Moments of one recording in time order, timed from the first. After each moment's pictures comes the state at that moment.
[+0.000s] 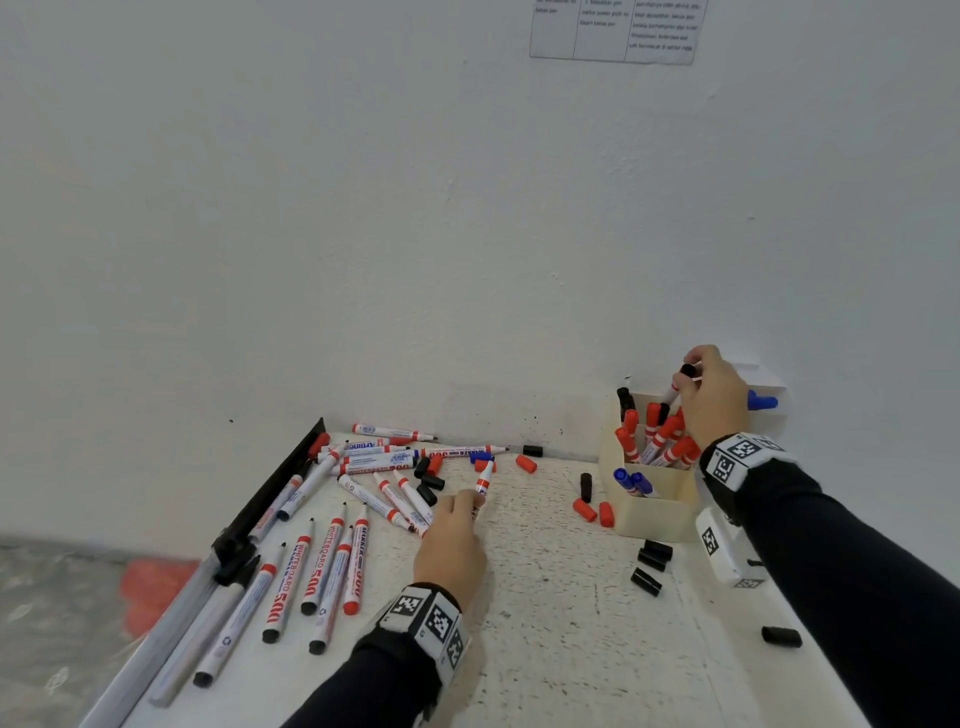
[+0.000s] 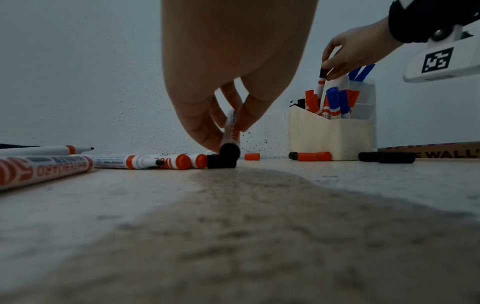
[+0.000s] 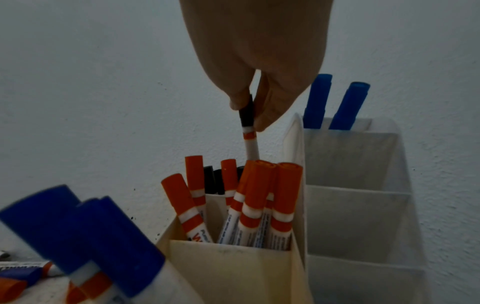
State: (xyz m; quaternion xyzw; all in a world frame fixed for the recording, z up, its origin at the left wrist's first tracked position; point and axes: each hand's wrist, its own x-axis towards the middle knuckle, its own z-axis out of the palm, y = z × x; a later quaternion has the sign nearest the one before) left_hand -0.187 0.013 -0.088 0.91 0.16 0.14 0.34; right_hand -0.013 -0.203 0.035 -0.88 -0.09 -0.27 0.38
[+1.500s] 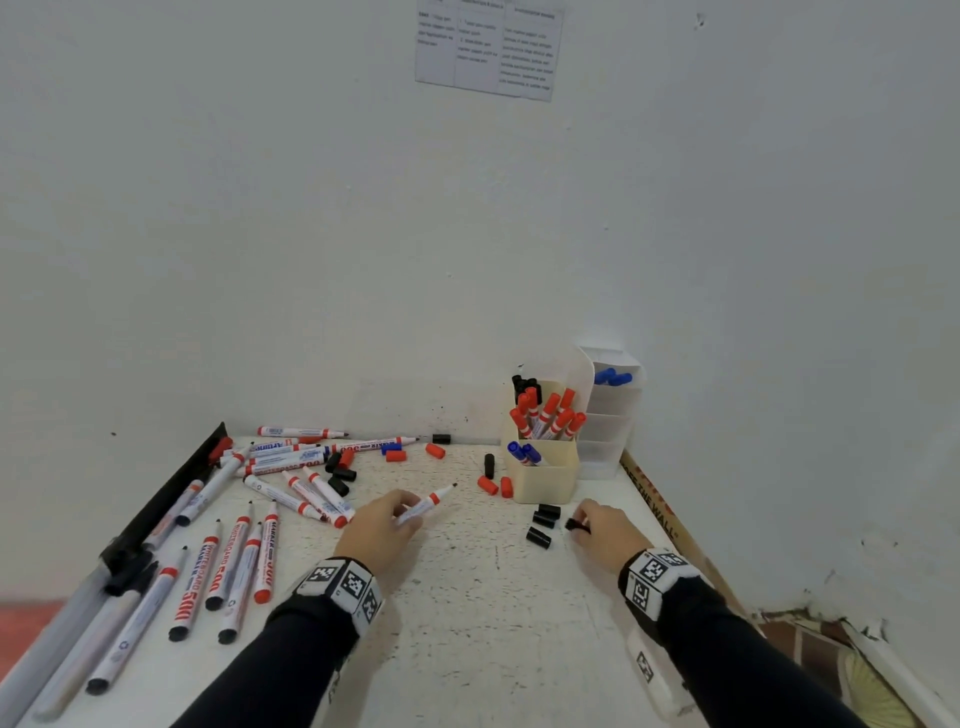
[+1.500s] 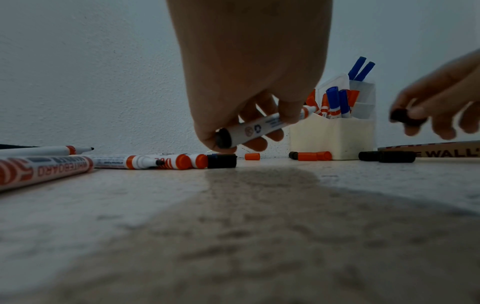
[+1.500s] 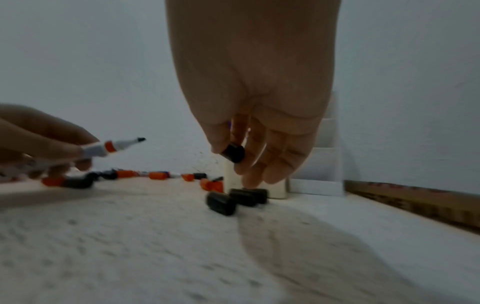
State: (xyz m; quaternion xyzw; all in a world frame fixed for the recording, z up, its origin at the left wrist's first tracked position) left_hand -0.193 0.006 -0.084 0.92 0.09 0.06 0.38; right_hand -0.127 -0.269 -0.068 -0.98 -0.09 0.06 0.16
